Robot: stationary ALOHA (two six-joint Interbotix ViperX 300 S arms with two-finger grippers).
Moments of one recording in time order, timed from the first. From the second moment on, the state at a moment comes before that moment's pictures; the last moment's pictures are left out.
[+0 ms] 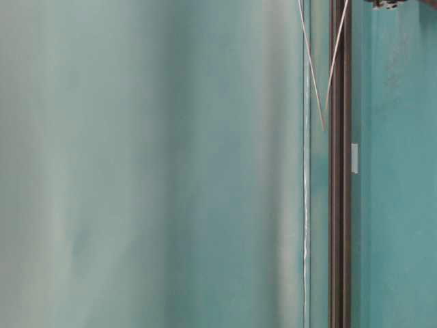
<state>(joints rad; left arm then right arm) -0.26 -0.11 1.23 -0.05 -0.81 -0.19 0.35 0.07 0.98 0.32 -0.62 0.25</state>
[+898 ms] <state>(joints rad) -0.26 -0.11 1.21 -0.05 -0.81 -0.19 0.36 0.09 0.96 0.32 -0.65 0.23</state>
